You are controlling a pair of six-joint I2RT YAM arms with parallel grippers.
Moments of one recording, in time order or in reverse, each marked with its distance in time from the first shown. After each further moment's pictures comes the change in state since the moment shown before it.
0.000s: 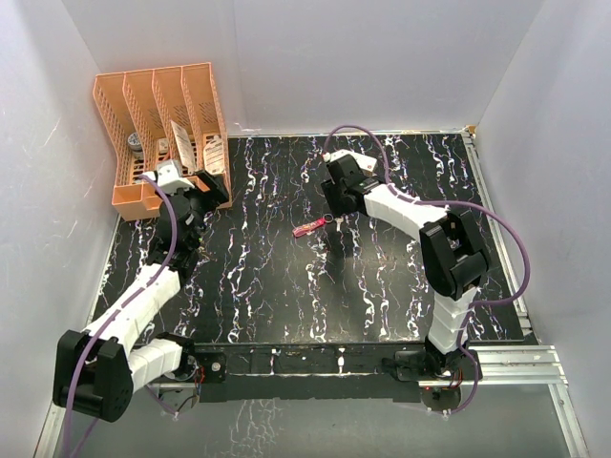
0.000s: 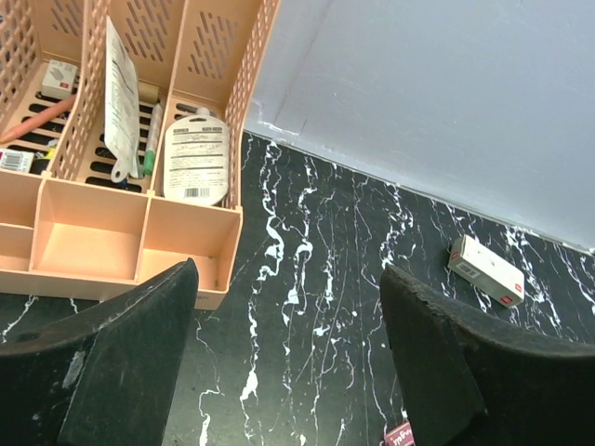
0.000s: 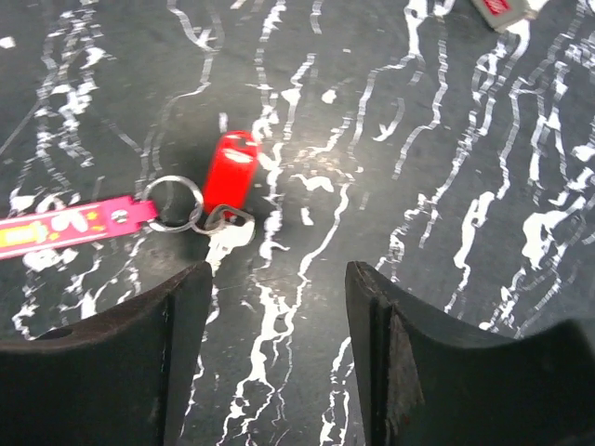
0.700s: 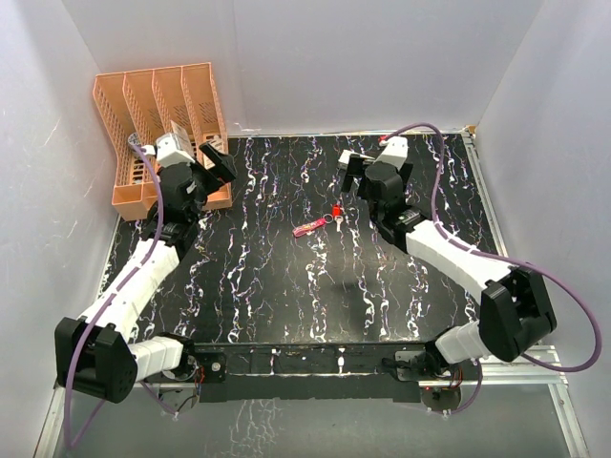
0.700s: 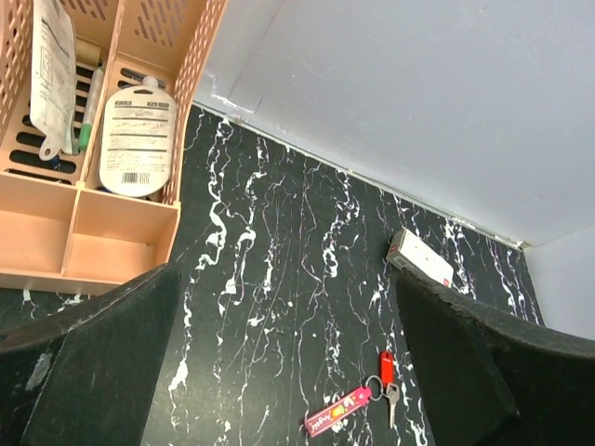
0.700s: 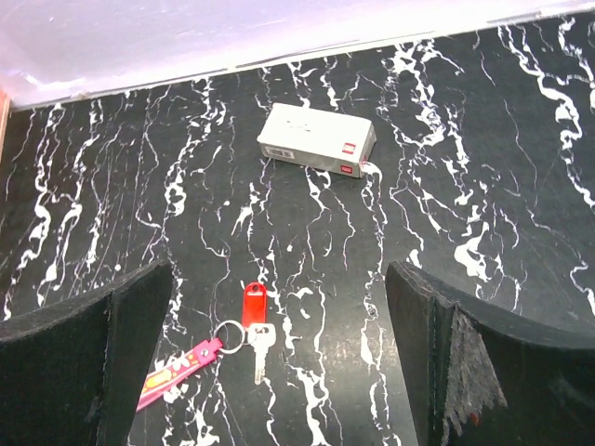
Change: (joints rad) left arm 0.000 0.108 0.290 -0.294 0.076 -0.163; right arm -0.004 -0.484 -0.391 0.519 0.272 0.271
